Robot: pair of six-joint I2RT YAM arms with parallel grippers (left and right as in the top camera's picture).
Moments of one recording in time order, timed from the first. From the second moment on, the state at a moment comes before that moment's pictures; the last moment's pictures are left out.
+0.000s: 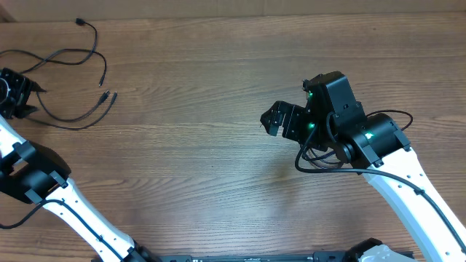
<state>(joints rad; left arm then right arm) 0.71 2.53 2.77 -1.68 0.39 -0.41 0.46 1.32 1.28 -0.92 -0.21 0.73</state>
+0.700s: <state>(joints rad) 0.45 1.86 2.56 -1.68 0.42 -0.21 0.46 1.32 1.28 -0.92 -0.21 0.73</state>
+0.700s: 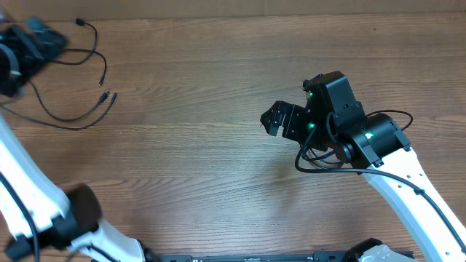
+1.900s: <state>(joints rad) -0.12 1.69 1.89 -1.69 0.31 -0.21 0.46 1.32 1.28 -0.92 -0.21 0.73</state>
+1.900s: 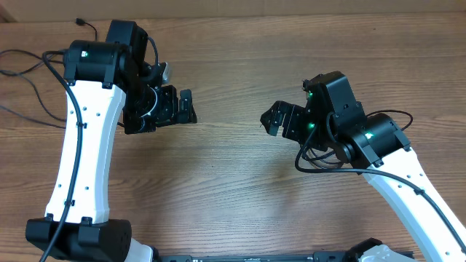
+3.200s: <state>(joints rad) -0.36 1.69 1.89 -1.45 0.47 -0.18 0.46 1.32 1.28 -0.92 -0.21 0.73</state>
